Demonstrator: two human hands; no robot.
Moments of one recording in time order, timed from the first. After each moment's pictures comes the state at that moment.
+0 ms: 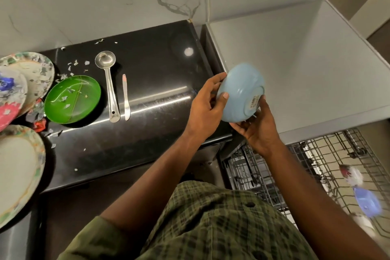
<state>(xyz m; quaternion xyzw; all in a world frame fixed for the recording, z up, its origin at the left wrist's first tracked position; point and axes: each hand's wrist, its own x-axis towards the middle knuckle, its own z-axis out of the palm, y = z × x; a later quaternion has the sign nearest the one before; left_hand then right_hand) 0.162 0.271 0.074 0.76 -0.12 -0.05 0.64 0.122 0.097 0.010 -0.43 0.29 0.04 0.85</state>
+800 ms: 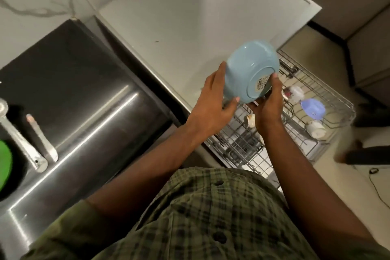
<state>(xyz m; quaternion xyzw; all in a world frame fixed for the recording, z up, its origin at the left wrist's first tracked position) 0.087 0.124 0.054 0.80 -0.38 -0.24 0.41 -0.007 -0.016 -0.001 -0.37 0.47 -0.30 0.74</state>
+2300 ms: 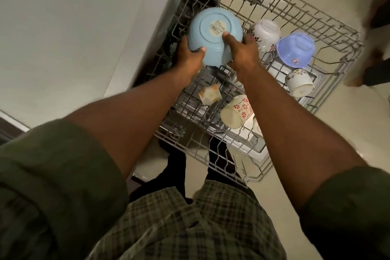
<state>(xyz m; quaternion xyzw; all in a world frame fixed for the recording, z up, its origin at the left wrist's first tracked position) 0.087 -0.154 -0.201 0.83 -0.06 -0.45 0.33 -0.031 -0.243 -0.226 -0.37 0.63 -0.12 0.67</state>
